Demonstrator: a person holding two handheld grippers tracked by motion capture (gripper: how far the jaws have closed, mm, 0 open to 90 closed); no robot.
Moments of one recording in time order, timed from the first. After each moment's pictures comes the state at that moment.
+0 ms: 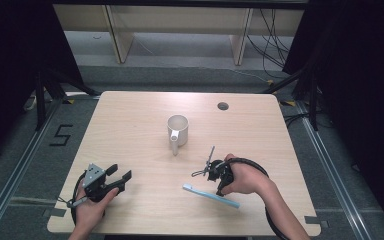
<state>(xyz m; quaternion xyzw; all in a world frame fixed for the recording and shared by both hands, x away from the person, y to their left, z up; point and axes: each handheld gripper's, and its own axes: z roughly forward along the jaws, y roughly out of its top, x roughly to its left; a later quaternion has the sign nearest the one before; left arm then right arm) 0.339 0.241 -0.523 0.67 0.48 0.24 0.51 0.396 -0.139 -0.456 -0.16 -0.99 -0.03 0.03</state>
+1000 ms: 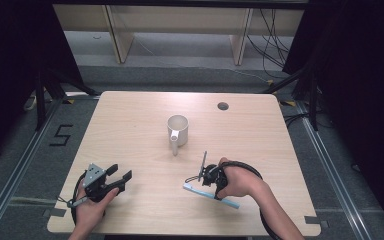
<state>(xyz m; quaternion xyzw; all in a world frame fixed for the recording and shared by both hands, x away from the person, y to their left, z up) 0.338 0.241 -0.523 0.67 0.48 0.24 0.51 0.390 -0.125 -0.465 -0.15 -0.99 0.01 0.04</state>
